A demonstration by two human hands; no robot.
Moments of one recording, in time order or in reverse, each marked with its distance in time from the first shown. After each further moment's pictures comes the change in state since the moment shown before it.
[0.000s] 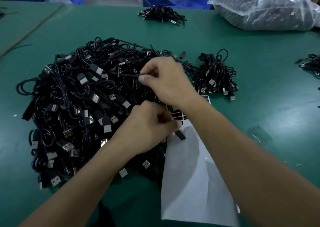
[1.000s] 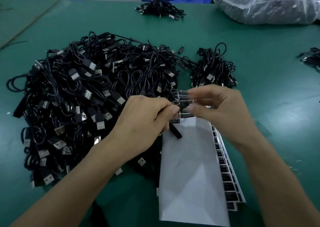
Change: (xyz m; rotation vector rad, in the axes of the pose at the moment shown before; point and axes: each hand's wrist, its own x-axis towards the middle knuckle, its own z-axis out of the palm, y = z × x) left_hand -0.001 0.004 0.005 0.164 0.098 0.296; right_hand -0.095 0.083 -0.051 0.416 0.145 0.103
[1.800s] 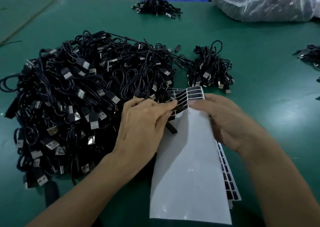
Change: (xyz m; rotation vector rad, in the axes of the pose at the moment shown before) left_hand -0.011 -0.012 0.034 0.163 0.316 0.110; right_hand -0.004 -0.007 -0.001 0.318 -0.079 0.570
